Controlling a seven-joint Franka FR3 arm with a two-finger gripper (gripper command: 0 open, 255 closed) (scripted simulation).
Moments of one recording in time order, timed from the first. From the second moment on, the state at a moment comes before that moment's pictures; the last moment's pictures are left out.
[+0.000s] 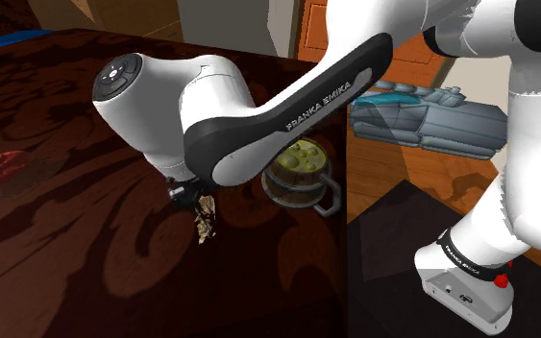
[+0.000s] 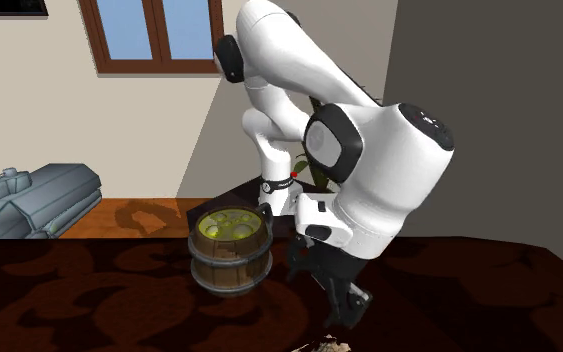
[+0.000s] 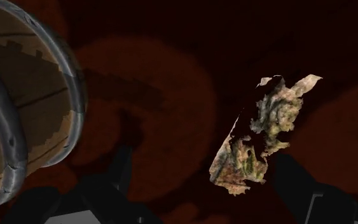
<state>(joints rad) 0.27 0.54 0.75 -1.69 -0.64 1.79 1.38</state>
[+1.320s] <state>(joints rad) 0.38 0.73 0.66 -1.56 -0.75 1.79 1.44</state>
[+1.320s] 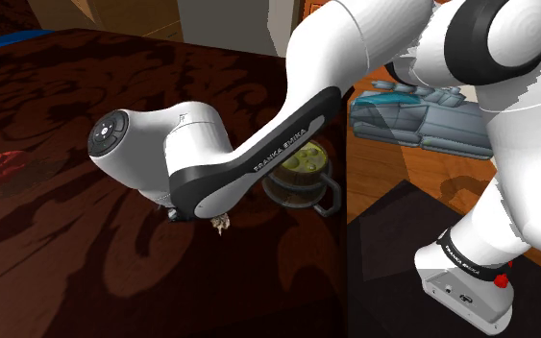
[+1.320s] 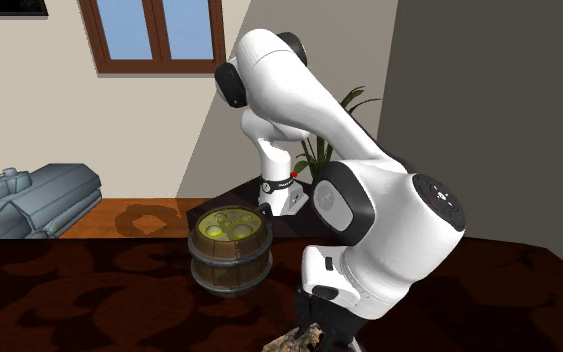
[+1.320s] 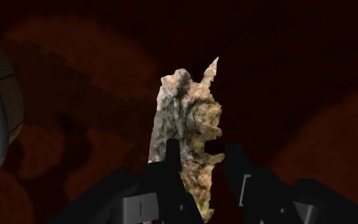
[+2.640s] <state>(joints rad) 0.18 0.45 0.68 -2.10 -1.02 2.44 1.77</state>
